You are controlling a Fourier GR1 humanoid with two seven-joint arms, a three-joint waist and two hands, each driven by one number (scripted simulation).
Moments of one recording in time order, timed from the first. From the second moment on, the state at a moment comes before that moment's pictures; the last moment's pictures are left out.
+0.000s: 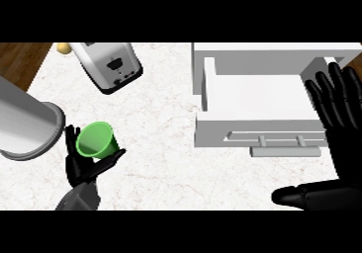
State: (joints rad) left arm -0.33 0.07 0.29 -0.50 0.43 0.07 -0.95; right arm -0.12 -0.08 -0.05 -2.08 -0.15 0.12 0.18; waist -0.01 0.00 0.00
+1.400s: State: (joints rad) left arm -0.33 0.15 0.15 -0.58 0.33 -0.19 -1.00; right arm -0.11 -0.09 -0.07 -2.11 -0.17 0.12 0.21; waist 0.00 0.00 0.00
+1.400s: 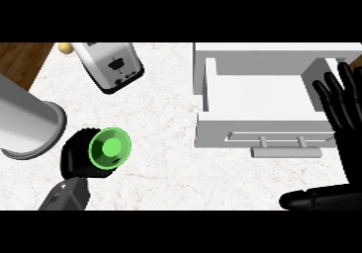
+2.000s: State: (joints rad) left arm -0.31 0.13 0.02 -1.09 0.35 -0.18 -0.69; right arm -0.11 -0.08 -0.06 -2.09 -0.15 0.12 0.20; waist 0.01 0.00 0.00
